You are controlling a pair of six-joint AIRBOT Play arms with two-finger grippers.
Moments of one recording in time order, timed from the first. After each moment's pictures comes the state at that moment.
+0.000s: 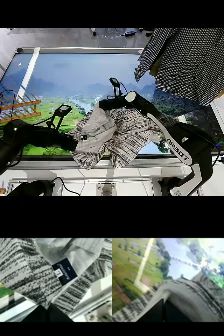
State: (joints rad) left arm -0.48 -0.82 0.84 -1.82 1.37 1.62; right arm 0.44 -1.76 1.44 -0.67 0.74 1.09
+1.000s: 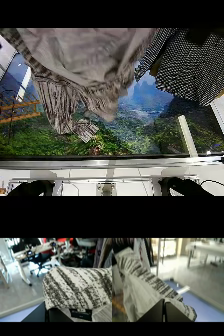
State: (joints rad) left arm -0.46 -0.91 1.79 -1.37 0.97 1.76; right arm 0.30 -1.10 1.98 -0.85 1.05 0.99
